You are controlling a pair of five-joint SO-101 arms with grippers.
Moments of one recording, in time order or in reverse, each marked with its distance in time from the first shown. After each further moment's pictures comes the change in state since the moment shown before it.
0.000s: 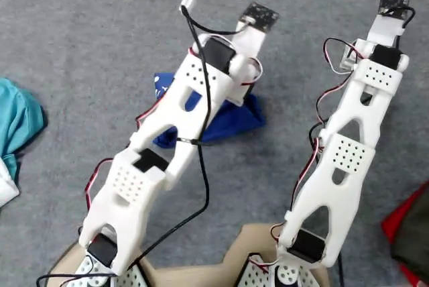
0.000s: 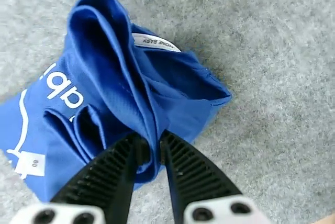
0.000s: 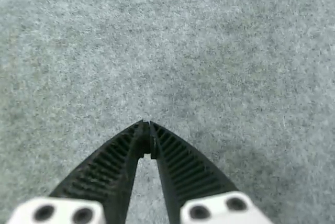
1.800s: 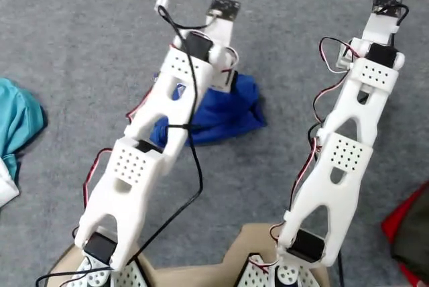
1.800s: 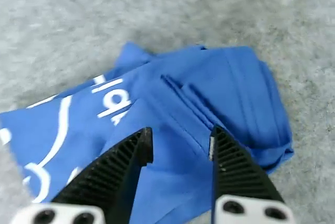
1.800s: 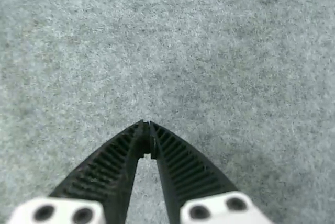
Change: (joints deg) left arm -7.0 12.3 -6.6 -5.9 5.5; right arm -1.1 0.0 0.0 0.1 1.3
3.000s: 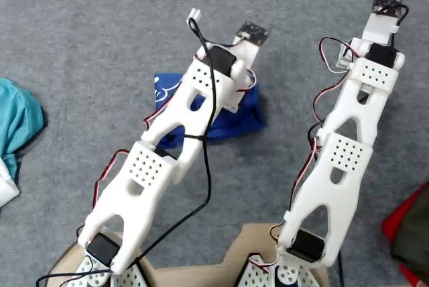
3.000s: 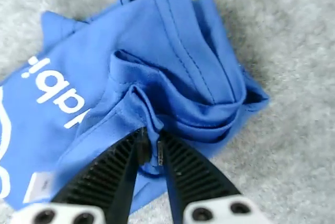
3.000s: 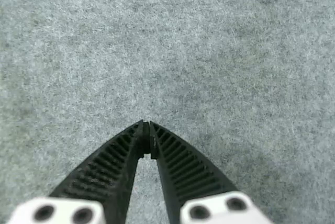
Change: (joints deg) left arm 5.4 5.0 -9.8 11.3 -6.0; right arm 0.0 0.0 0.0 0.0 0.0
